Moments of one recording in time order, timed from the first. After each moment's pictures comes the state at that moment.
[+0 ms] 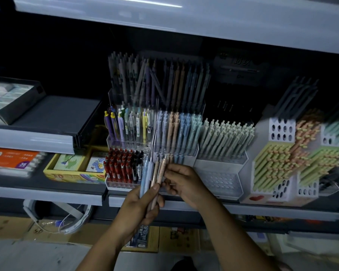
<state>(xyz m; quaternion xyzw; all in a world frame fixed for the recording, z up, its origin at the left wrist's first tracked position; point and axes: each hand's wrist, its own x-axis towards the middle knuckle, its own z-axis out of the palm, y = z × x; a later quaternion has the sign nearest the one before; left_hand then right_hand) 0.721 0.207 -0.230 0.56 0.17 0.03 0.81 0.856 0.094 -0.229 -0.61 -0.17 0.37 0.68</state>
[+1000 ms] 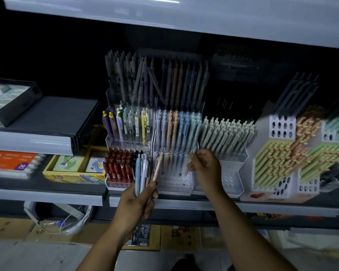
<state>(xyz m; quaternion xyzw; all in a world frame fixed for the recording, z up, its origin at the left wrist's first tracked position) 0.723 0.210 -0.228 0.58 0.22 0.09 0.78 0.909 0.066 -0.255 -0.75 -0.12 0.02 0.65</state>
